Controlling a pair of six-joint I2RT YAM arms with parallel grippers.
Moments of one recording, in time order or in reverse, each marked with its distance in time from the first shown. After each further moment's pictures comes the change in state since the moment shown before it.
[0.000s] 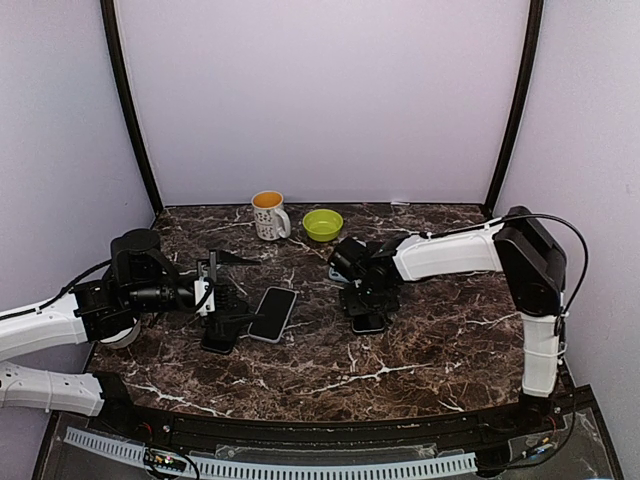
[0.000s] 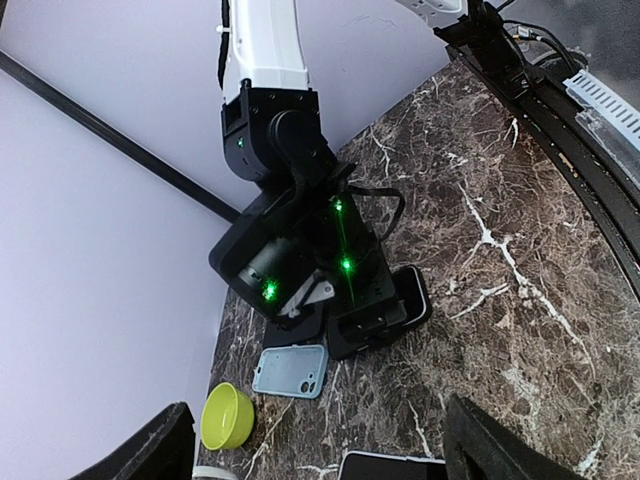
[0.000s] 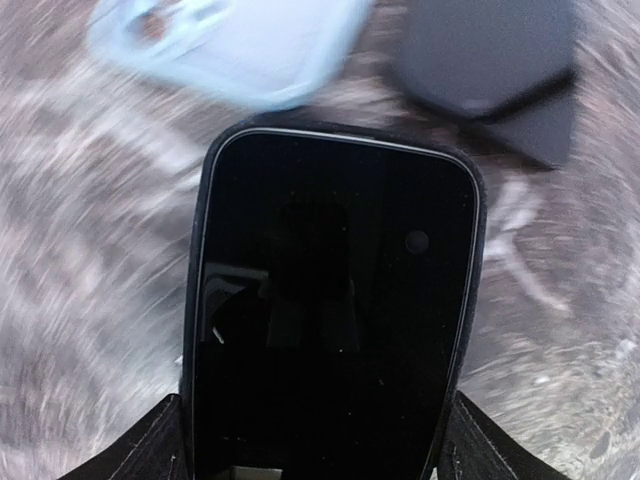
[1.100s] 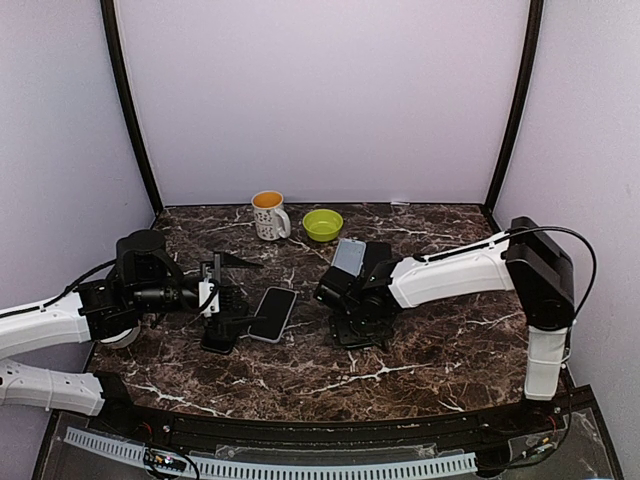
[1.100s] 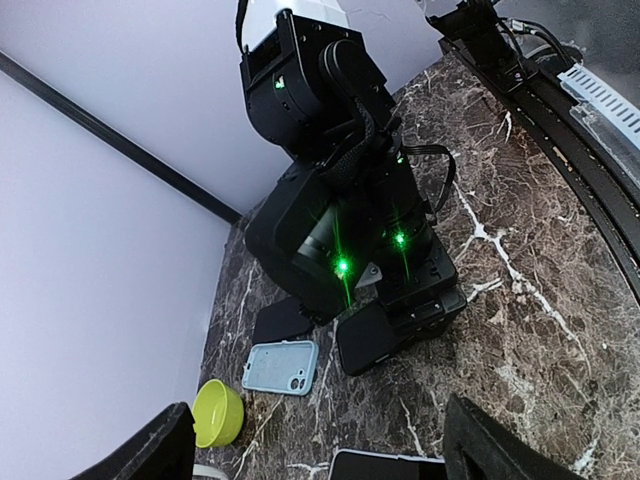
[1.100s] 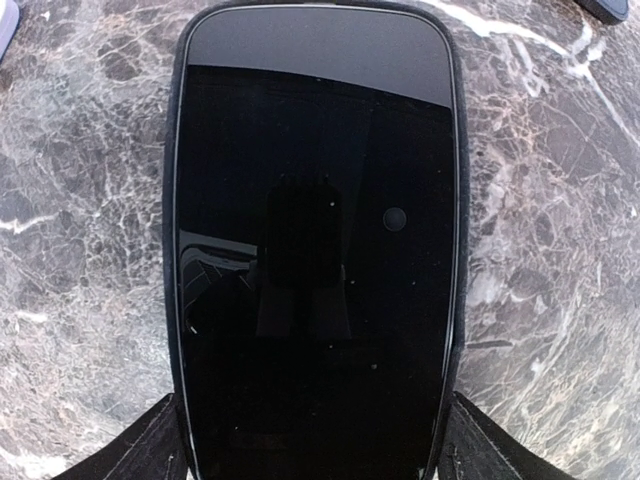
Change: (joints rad) left arm 0.000 0.026 0.000 0.000 0.003 0.000; right arm 0.170 -0.060 -0.095 -0.015 -0.021 0.138
